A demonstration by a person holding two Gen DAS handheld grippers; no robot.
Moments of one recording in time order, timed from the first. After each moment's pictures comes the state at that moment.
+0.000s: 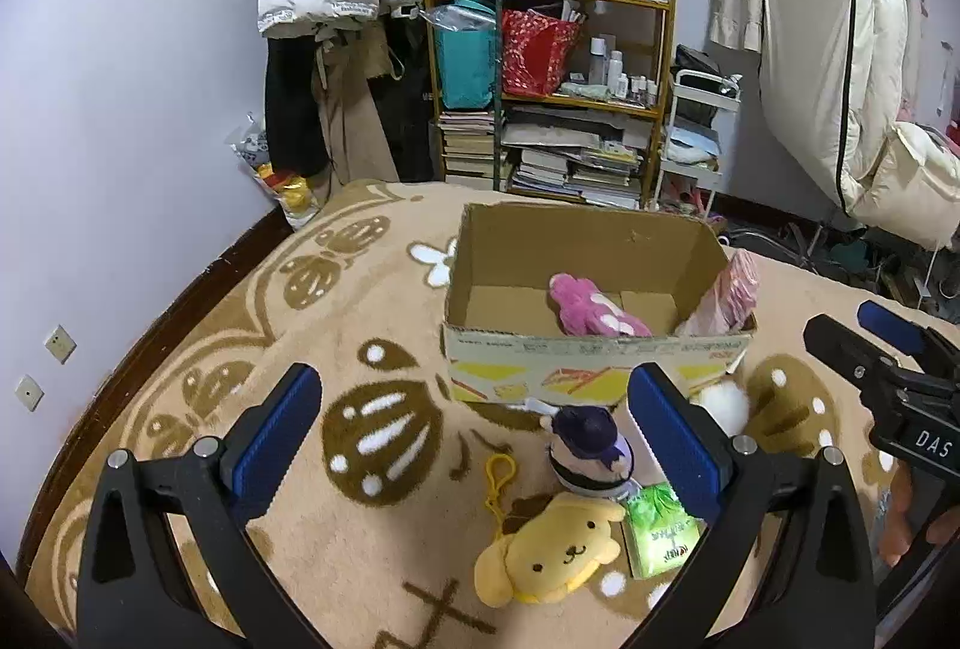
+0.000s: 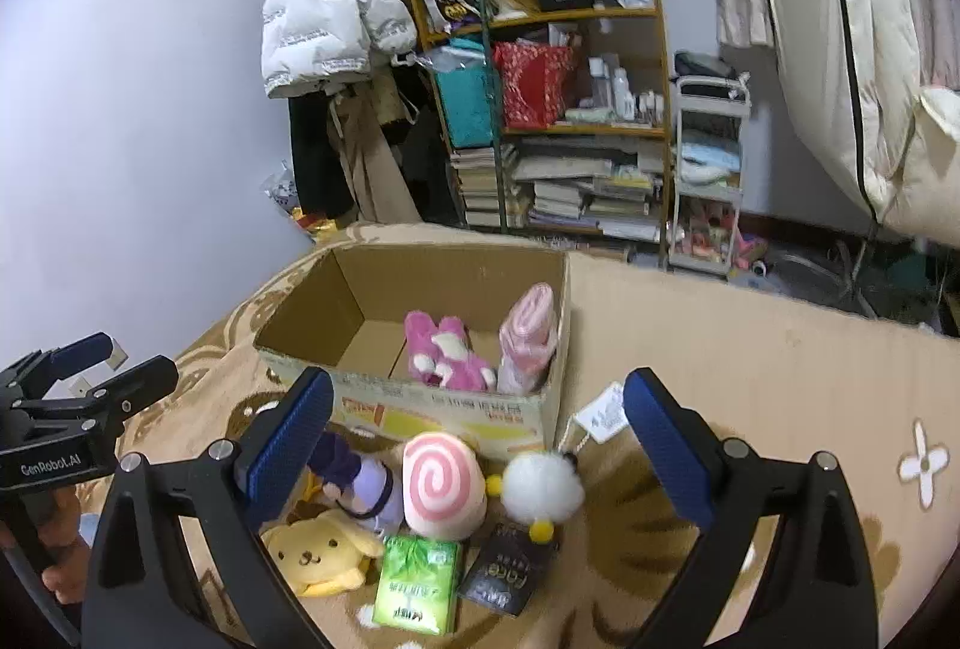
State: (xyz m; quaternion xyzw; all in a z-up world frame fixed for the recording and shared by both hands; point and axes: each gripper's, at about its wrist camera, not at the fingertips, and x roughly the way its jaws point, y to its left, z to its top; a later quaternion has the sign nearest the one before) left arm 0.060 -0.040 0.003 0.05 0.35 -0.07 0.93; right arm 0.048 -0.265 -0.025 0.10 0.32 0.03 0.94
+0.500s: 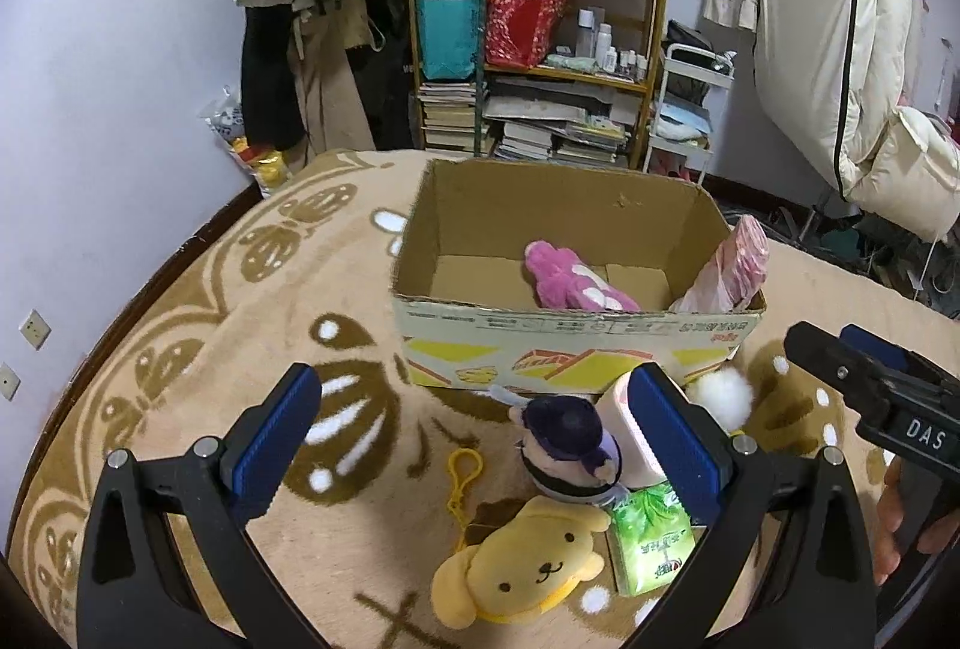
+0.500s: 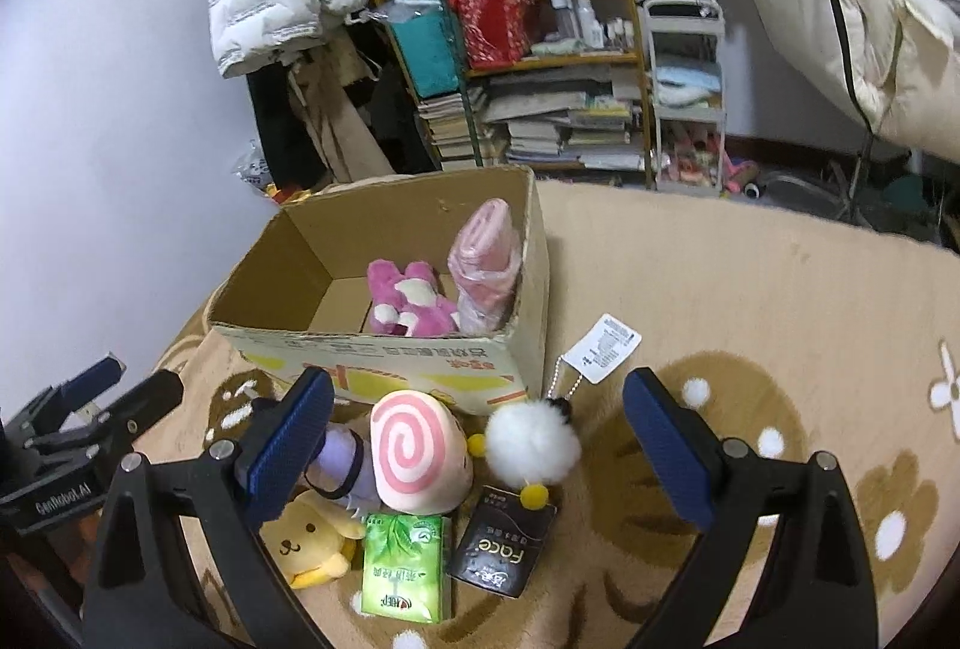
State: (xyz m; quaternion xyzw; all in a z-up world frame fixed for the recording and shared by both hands) left arm 0.081 -0.060 -0.039 0.04 0.38 -0.09 0.92; right arm 0.066 -0.283 -0.069 0.15 0.37 0.01 0.91
